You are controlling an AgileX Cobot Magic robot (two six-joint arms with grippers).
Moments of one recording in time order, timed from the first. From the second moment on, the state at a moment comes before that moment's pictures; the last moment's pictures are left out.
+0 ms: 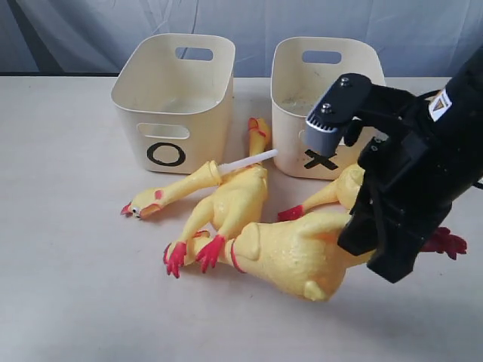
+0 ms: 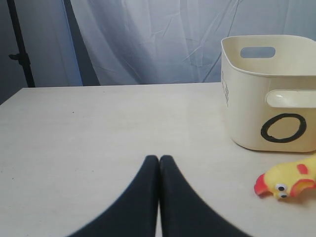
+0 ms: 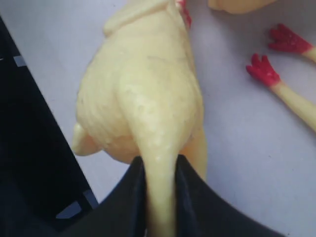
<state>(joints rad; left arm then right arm) 0.01 0.00 0.00 0.00 0.24 0.03 0.56 1.30 -1.00 0.33 1.16 -0.68</state>
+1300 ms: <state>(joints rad) 0.01 0.00 0.00 0.00 0.24 0.03 0.75 0.98 -0.77 0.33 1.23 -0.45</state>
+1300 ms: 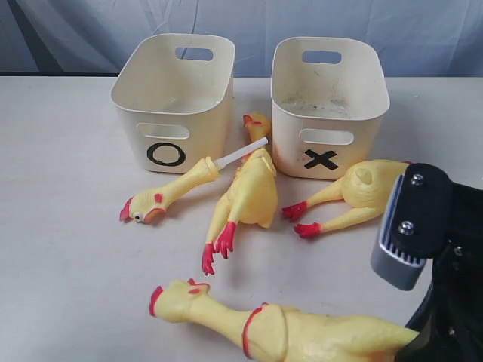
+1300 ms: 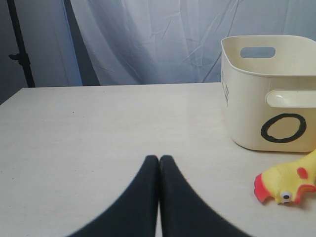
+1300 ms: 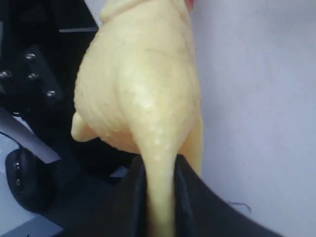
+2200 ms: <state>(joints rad) 0.01 0.00 0.00 0.00 0.24 0.03 0.76 0.99 -1.03 0.34 0.79 -0.50</state>
